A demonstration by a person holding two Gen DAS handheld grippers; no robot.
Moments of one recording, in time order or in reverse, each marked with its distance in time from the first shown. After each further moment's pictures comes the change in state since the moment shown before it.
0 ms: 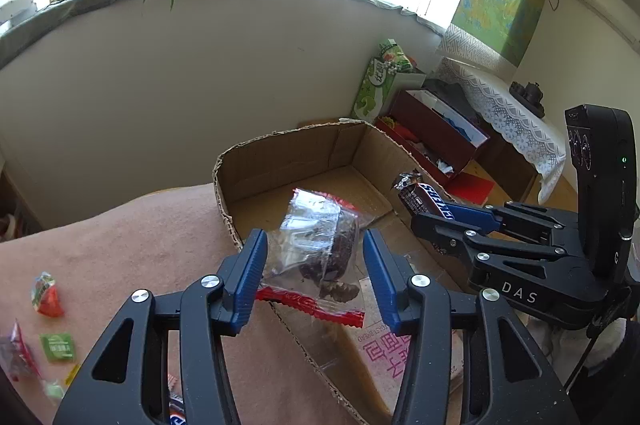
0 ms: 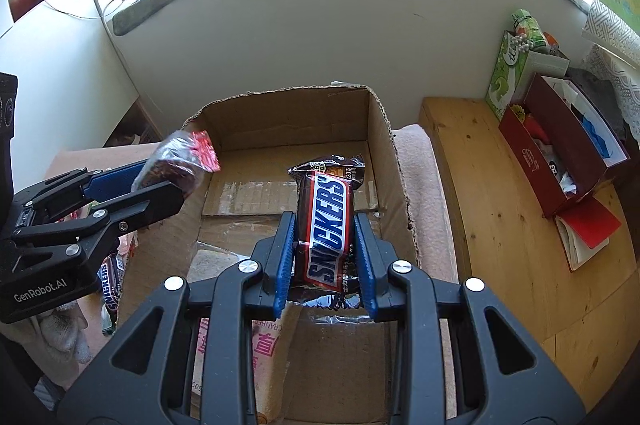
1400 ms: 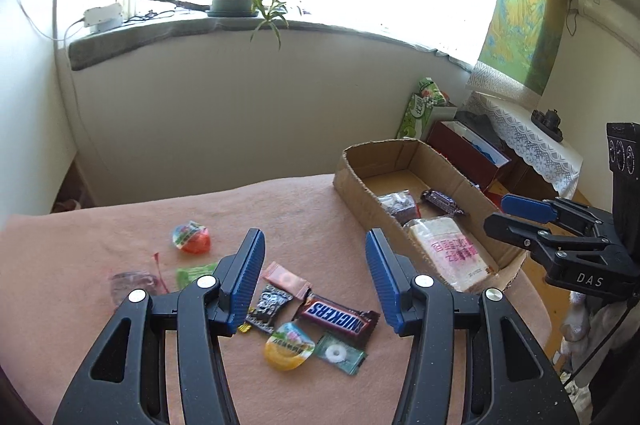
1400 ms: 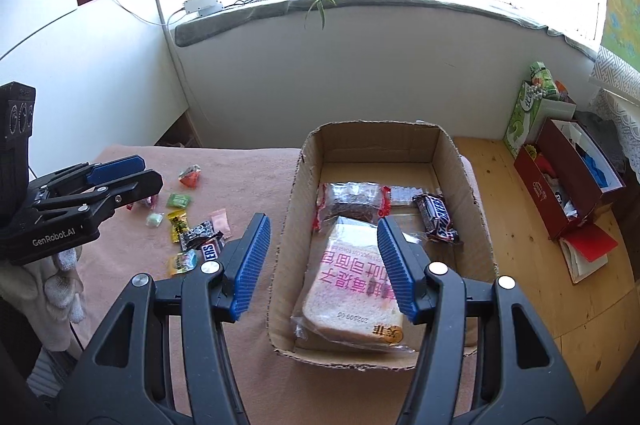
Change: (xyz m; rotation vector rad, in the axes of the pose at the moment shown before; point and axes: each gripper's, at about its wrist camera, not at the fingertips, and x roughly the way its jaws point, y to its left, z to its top) left arm -0.132 0.062 -0.057 -0.051 -0.128 0.149; right arm -0.091 0.098 -0.036 -0.105 -0.136 0.065
